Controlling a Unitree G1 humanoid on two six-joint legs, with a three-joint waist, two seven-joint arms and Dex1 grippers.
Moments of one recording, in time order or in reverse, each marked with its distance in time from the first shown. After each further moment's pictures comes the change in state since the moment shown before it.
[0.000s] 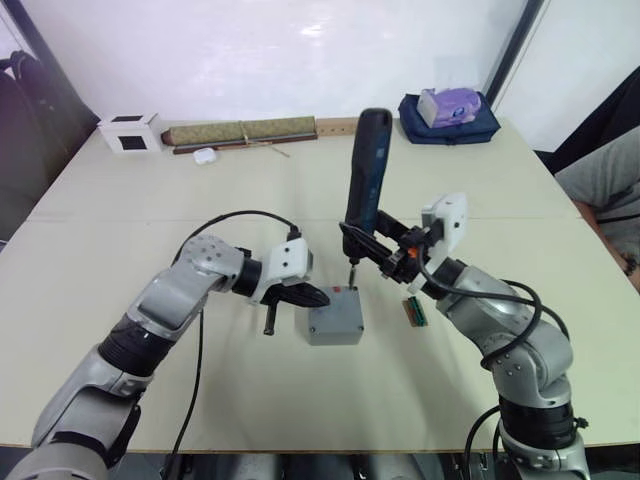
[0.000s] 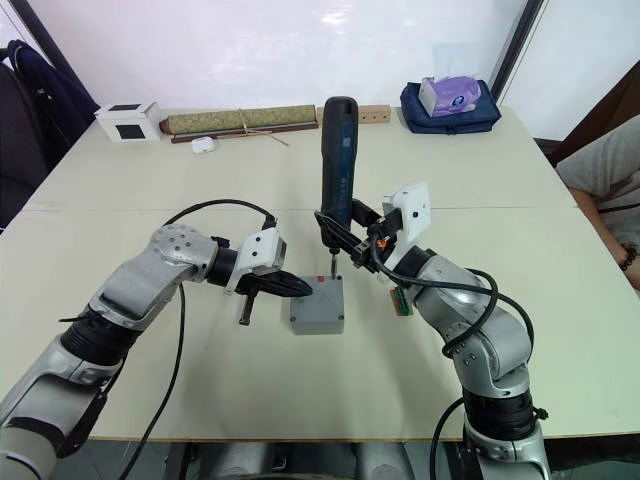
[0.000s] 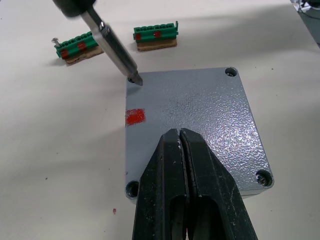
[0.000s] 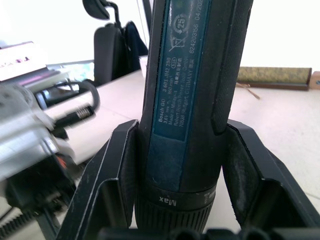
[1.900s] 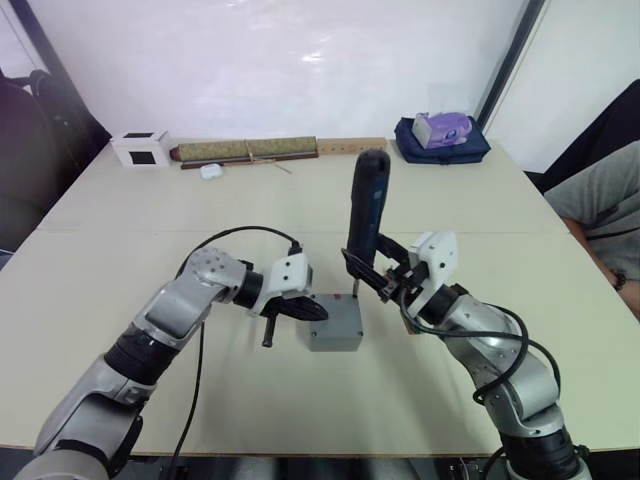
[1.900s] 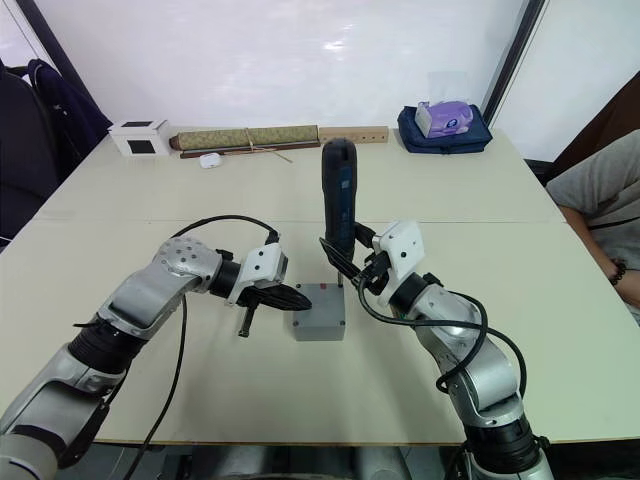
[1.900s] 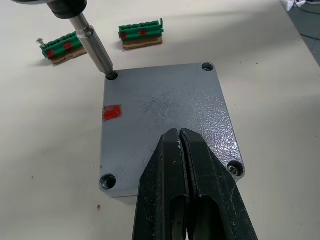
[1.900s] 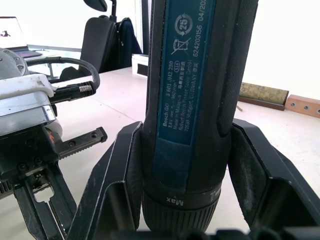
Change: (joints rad) left arm 0.044 -0.015 -0.023 0.040 0.033 -0.044 -0.031; right arm 0.163 -0.042 0.115 0.018 -0.196 -0.224 0.033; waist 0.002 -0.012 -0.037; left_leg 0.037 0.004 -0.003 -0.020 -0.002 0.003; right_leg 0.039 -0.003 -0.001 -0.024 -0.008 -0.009
